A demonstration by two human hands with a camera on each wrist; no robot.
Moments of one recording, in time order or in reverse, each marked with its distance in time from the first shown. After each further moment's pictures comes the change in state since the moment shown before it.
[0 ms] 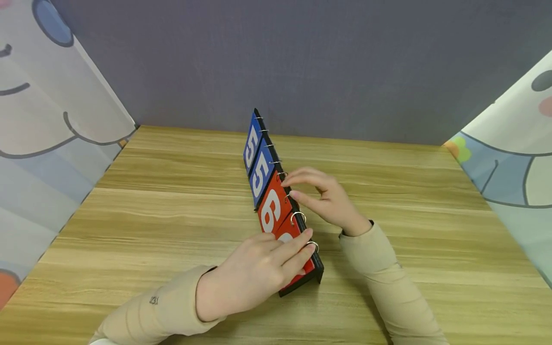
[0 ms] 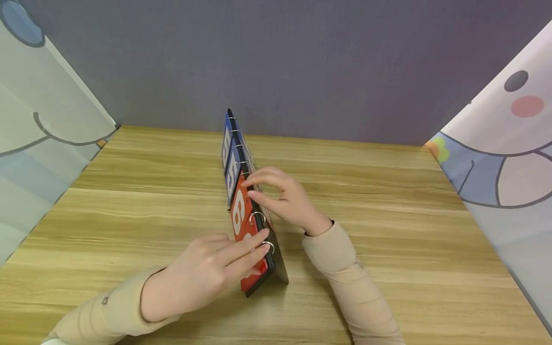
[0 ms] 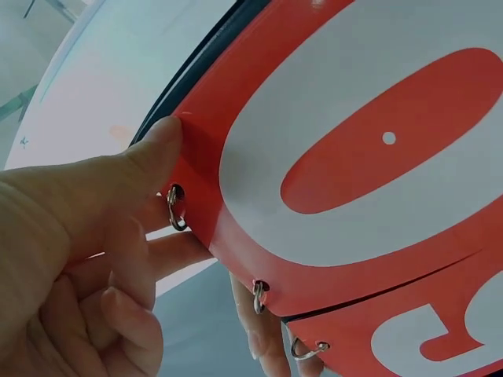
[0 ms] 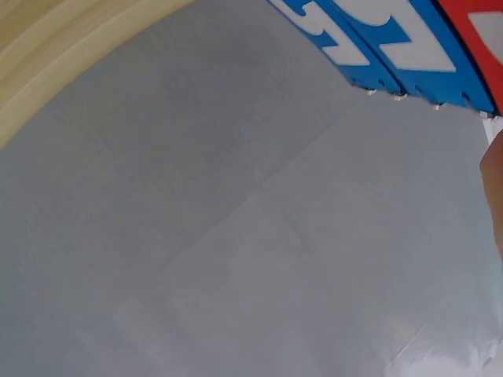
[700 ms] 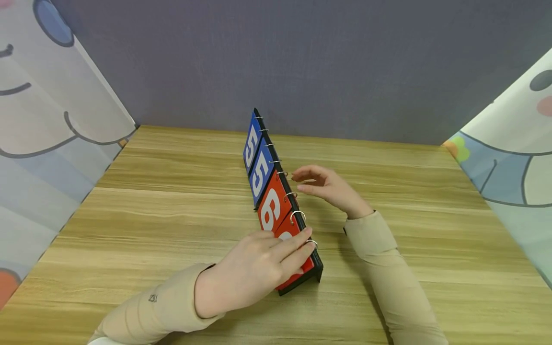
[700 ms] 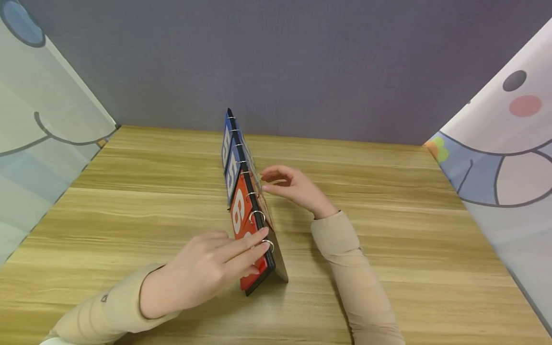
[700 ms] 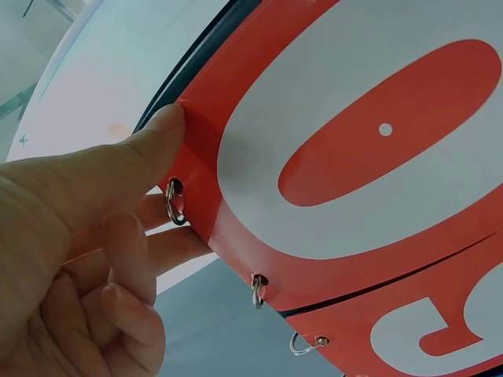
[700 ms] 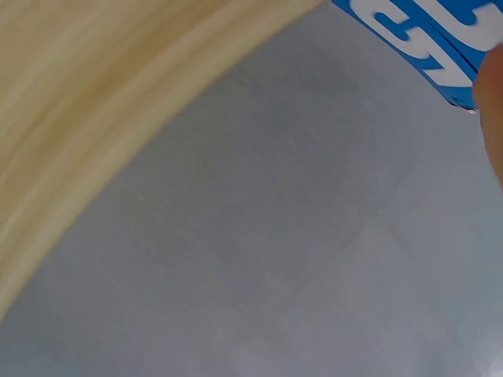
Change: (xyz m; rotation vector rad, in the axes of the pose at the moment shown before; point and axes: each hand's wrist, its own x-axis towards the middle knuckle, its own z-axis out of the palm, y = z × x) left_hand -0.001 -0.002 0.001 -0.017 -0.005 0.010; right_hand -0.002 0.040 -0.020 0.202 -0.142 0.579
